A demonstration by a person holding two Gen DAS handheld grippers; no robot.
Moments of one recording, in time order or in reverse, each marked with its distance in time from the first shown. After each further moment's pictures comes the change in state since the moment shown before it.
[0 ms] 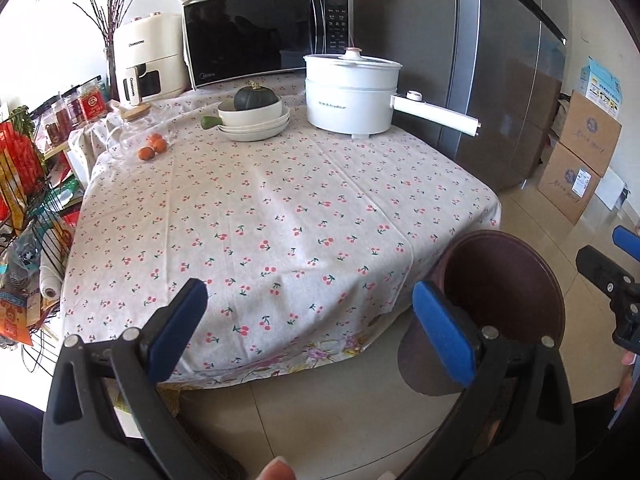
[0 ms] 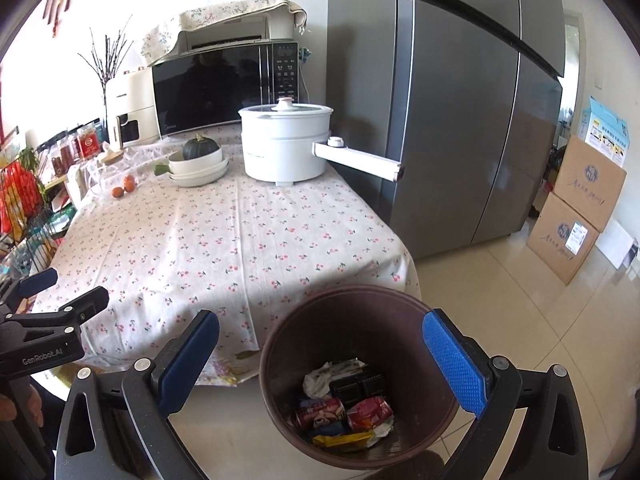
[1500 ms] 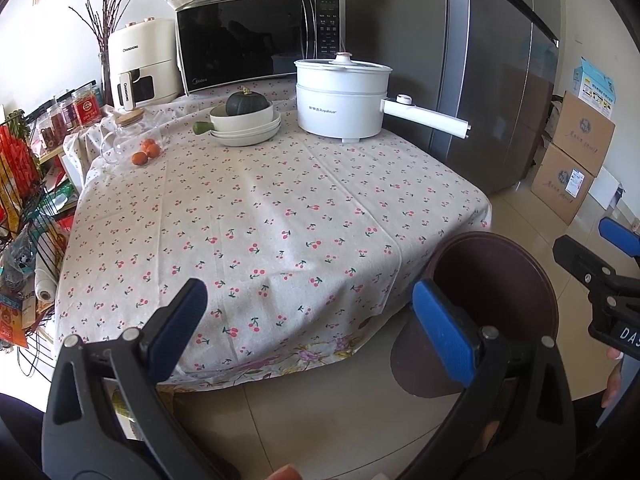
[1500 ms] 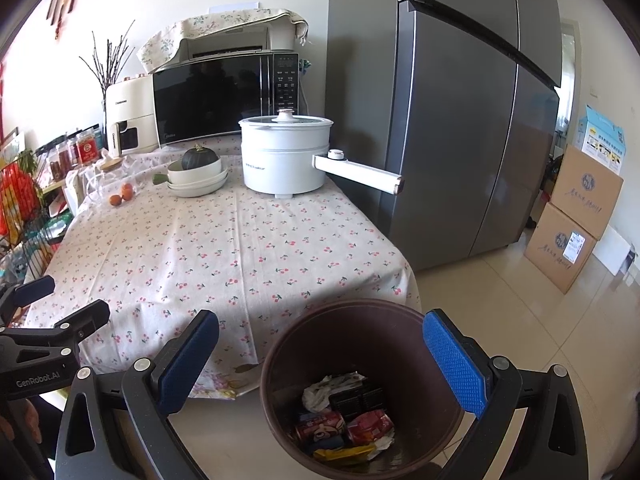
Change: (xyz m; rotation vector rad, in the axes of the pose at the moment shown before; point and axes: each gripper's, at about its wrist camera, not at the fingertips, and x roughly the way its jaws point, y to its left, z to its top) left arm -0.007 -0.010 -0.002 0.014 -0.015 -0.024; right arm 0.007 0.004 0.000 -0.007 -0.025 -0.008
